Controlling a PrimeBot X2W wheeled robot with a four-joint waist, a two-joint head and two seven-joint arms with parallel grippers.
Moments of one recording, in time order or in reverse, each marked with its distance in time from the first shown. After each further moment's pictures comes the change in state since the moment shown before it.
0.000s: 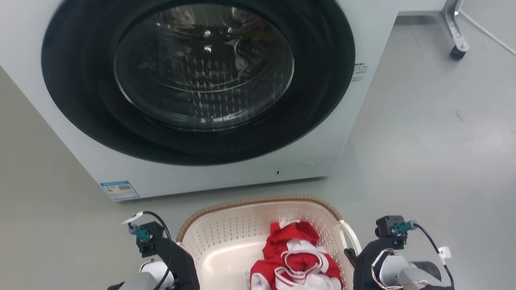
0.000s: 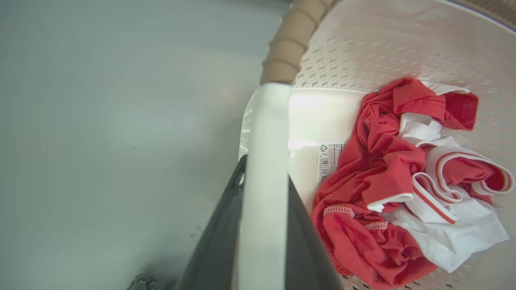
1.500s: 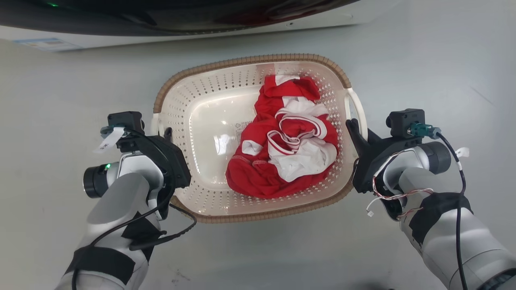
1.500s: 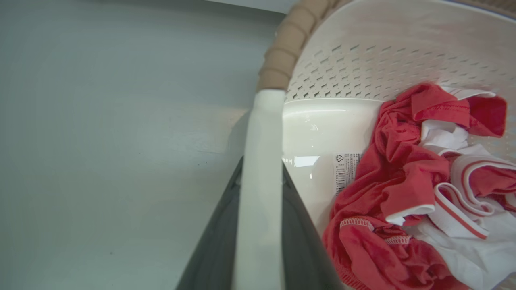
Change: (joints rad) left arm -0.342 0.021 -0.012 -0.041 0.067 0.057 -0.321; right arm -0.357 -0.039 0.041 -0.035 -0.087 -0.004 -0.286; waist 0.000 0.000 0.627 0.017
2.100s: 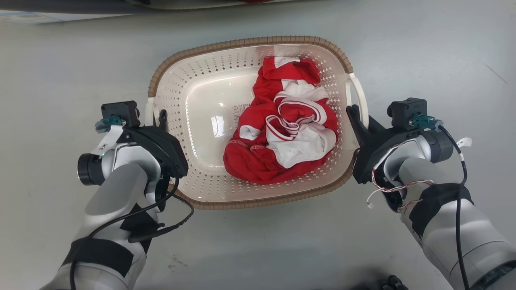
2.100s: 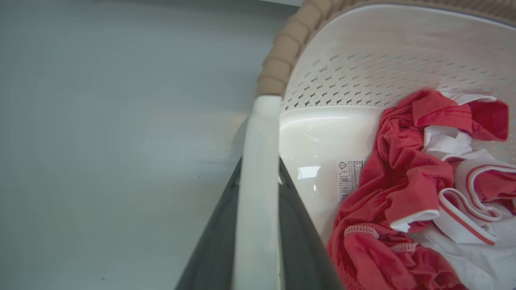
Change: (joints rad) left arm -0.044 0.003 -0.010 0.024 0.020 0.003 -0.109; right arm -0.044 0.004 0.014 0.024 -0.030 0.000 -0.055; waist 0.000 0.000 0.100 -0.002
